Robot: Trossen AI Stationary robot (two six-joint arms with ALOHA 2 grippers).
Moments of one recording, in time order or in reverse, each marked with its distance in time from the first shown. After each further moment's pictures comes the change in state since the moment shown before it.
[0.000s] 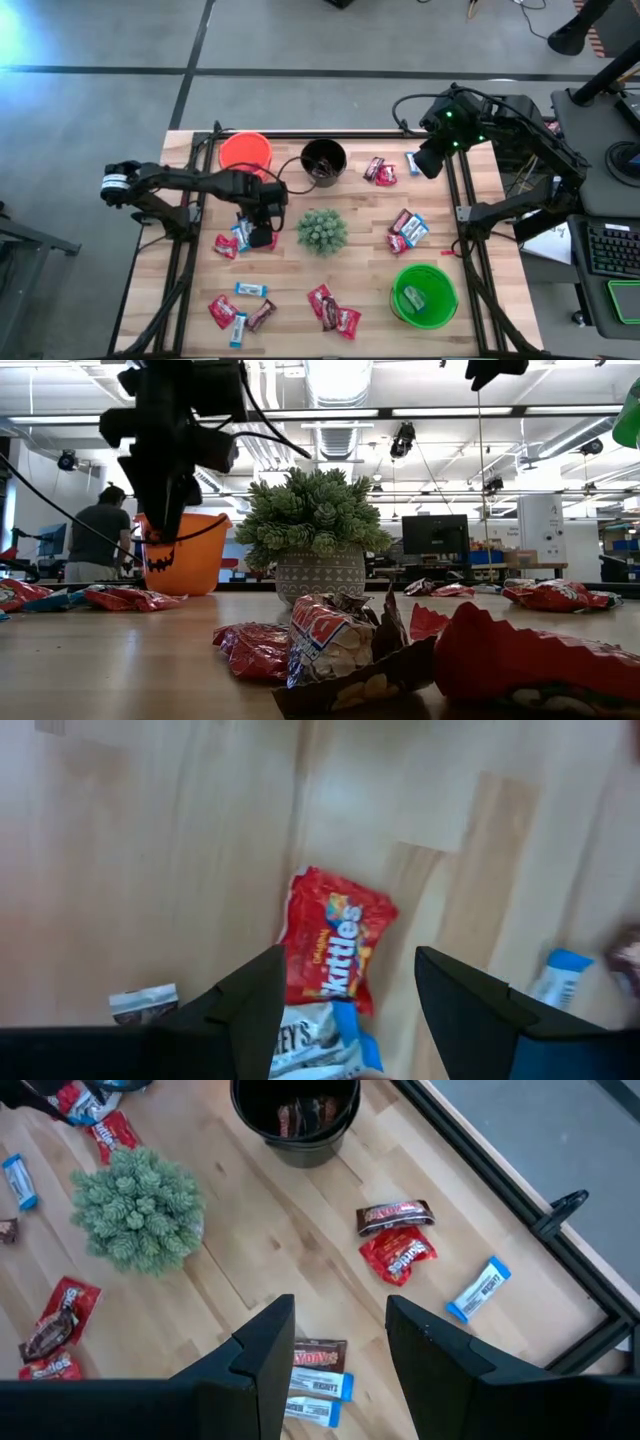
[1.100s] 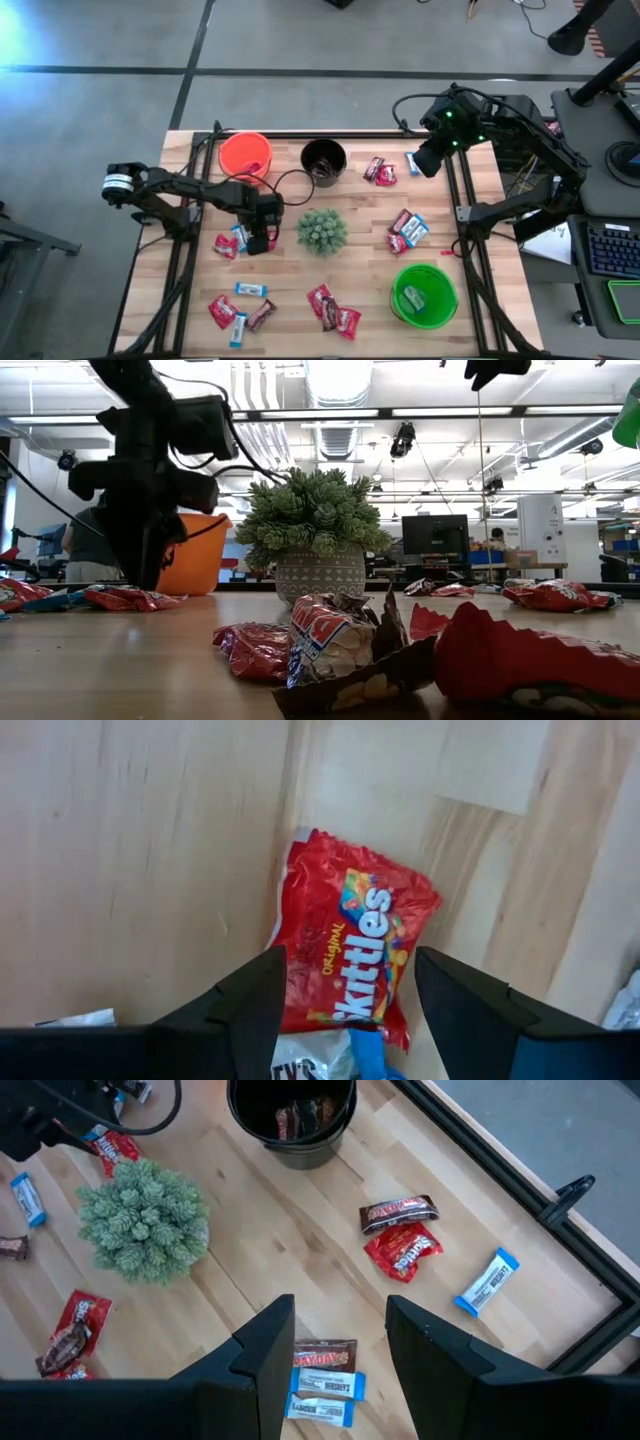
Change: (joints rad) left arm -0.028 0.022 -0.214 0.234 0.016 -0.010; right arm 0.000 0.000 0.000 0.002 -0.002 0.055
